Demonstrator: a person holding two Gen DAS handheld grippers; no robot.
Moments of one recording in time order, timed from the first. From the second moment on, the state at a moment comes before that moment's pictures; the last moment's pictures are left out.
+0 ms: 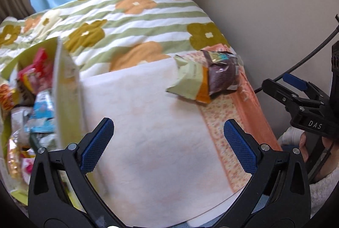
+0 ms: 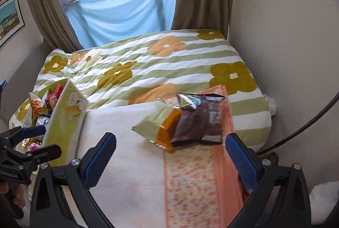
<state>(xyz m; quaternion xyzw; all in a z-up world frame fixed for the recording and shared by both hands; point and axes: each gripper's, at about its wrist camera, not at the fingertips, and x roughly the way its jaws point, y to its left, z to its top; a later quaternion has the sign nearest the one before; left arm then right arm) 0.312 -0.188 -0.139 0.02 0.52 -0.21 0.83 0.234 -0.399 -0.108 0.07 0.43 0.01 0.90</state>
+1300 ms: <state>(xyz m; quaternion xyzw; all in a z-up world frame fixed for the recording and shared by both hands) 0.443 -0.310 -0.290 0.07 0.63 -0.26 0.73 0.350 -0.461 -0.223 0.11 0.53 0.04 0.84</state>
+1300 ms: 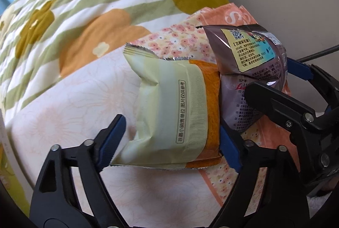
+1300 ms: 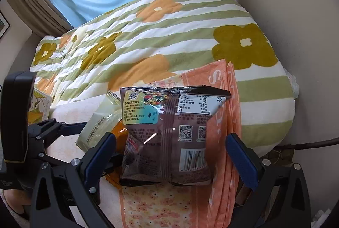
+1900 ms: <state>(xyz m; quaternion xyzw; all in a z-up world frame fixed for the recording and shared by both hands) 0.435 -0.266 -0.276 0.03 0.62 -0.21 0.75 0.354 -0.453 -0.244 0.12 0.55 0.06 0.82</state>
